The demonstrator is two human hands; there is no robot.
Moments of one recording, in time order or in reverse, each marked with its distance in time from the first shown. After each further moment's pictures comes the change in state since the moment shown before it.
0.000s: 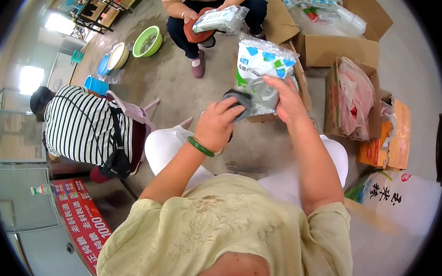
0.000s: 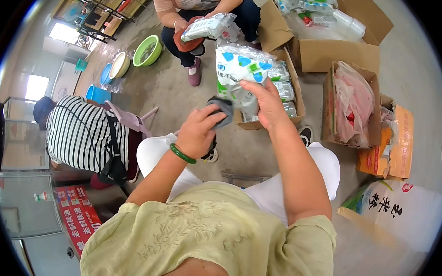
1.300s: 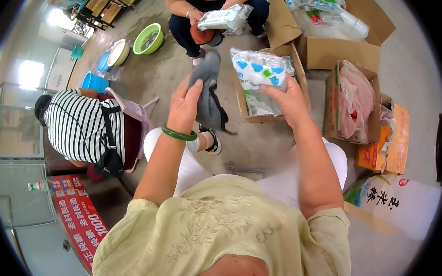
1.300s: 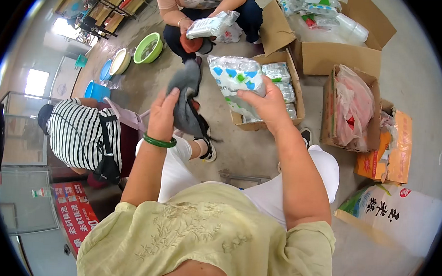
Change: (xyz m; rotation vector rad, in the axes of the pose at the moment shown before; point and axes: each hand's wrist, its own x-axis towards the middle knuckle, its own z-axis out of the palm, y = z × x) left_hand 0.021 -0.028 -0.036 -1.130 0.318 -0.618; right_hand -0.008 -0.012 -0.002 -0.446 -0.051 -0.099
